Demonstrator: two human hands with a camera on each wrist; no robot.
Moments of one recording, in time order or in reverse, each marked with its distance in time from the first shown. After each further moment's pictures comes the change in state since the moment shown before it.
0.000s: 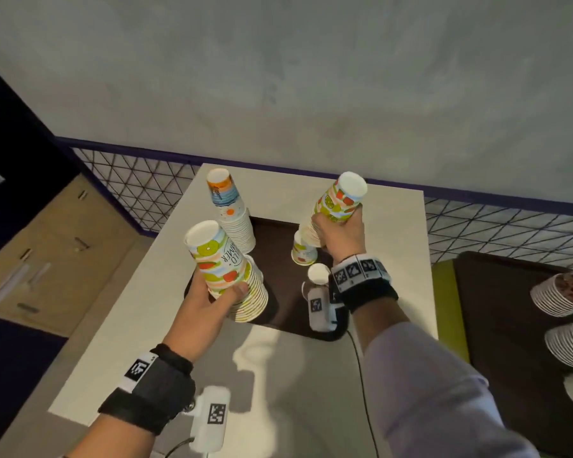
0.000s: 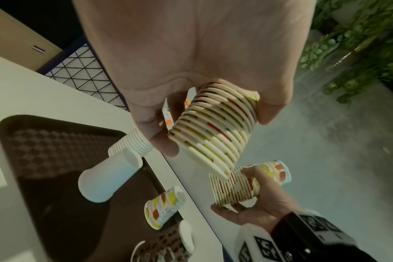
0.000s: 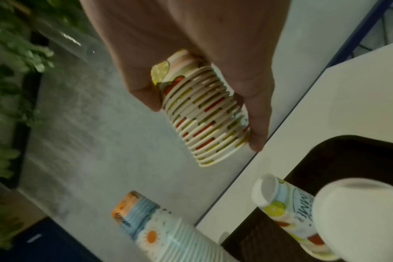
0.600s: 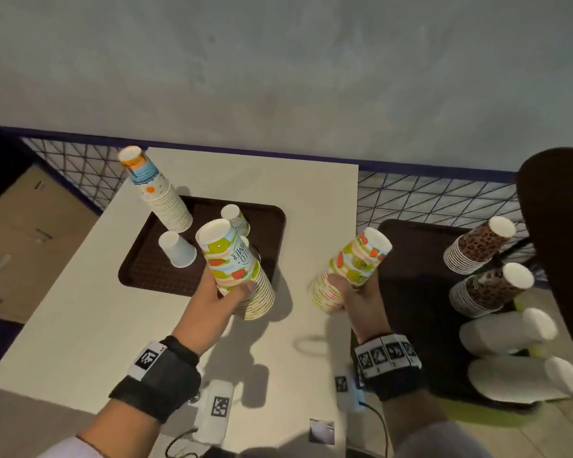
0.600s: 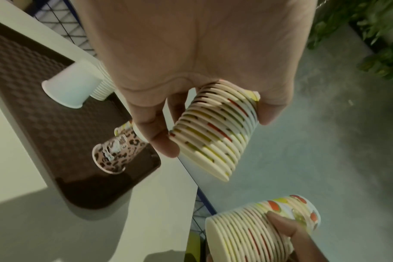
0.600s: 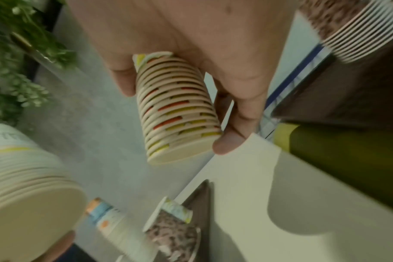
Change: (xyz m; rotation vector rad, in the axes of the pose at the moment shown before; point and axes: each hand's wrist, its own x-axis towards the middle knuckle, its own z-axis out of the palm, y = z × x) left_hand -0.065 0.003 0.182 0.040 -0.097 -0.022; right_hand -0.074 0.125 -0.247 0.200 -0.076 -0.059
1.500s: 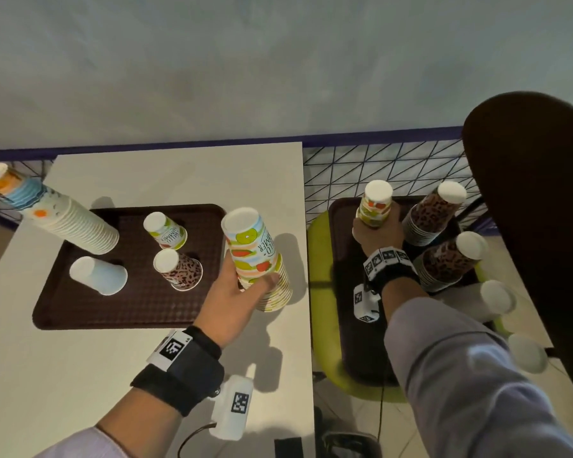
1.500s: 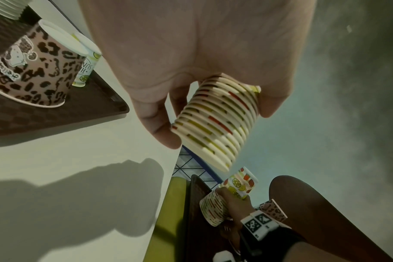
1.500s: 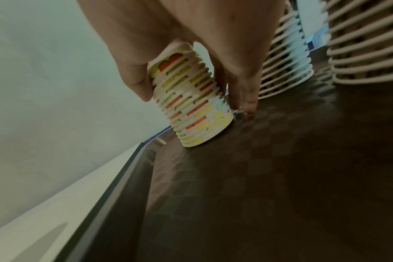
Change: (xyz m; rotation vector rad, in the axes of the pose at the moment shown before) left_hand 0.068 -0.014 0.130 0.109 -0.187 -0.004; right_hand 0.190 0.038 -0.137 -0.552 0.533 0.005
